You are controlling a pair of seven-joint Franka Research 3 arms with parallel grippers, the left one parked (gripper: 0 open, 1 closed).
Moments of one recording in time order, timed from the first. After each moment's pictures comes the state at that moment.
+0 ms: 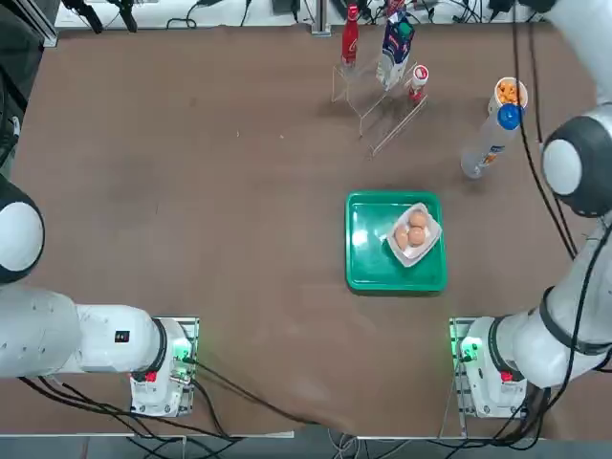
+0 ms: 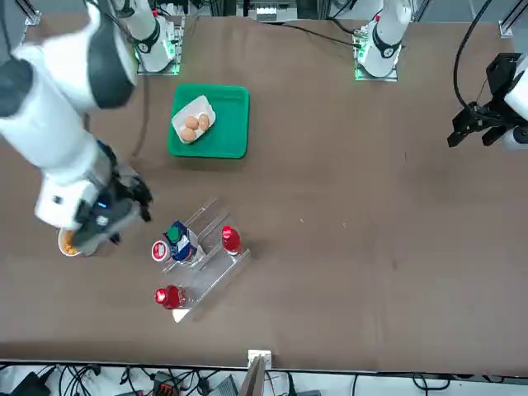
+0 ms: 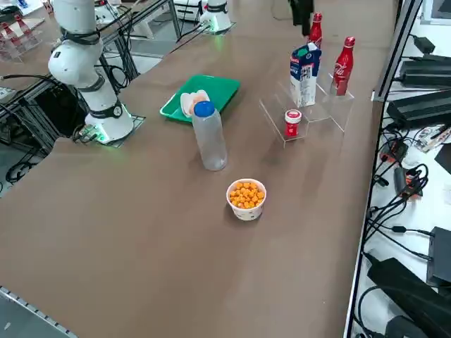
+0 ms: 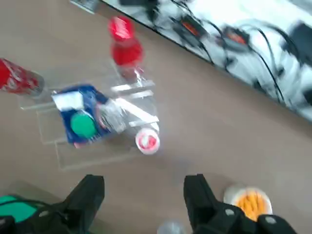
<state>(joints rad) 0.32 0.40 -0.13 -1.15 0.00 1.70 -0.23</state>
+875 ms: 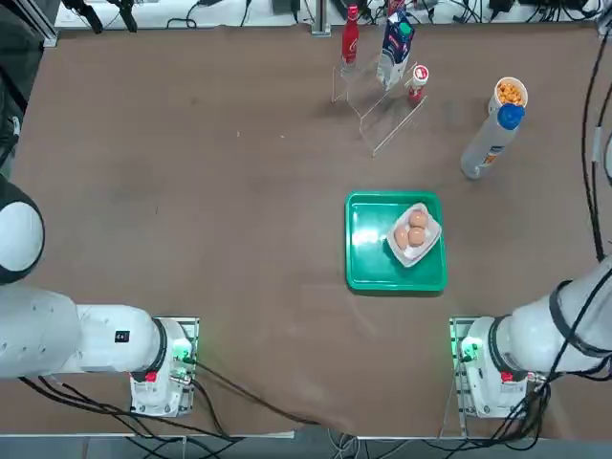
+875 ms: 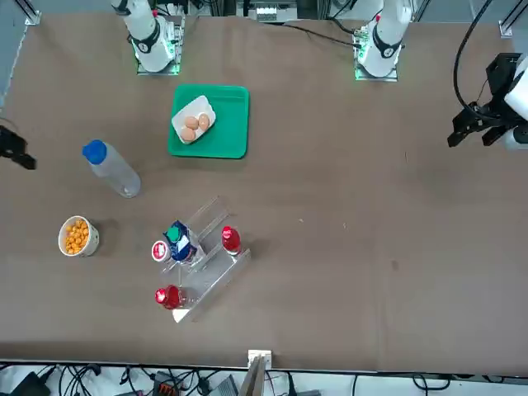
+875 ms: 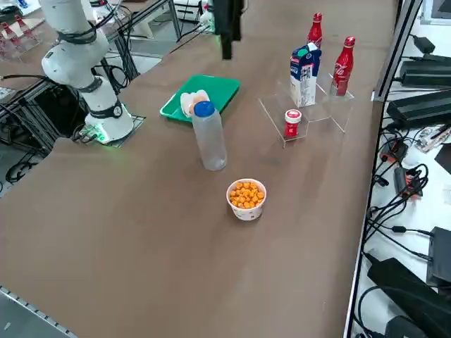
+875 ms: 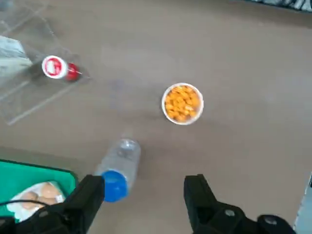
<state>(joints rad) -0.01 0.26 -0.18 -1.22 0.01 1.47 -0.32</state>
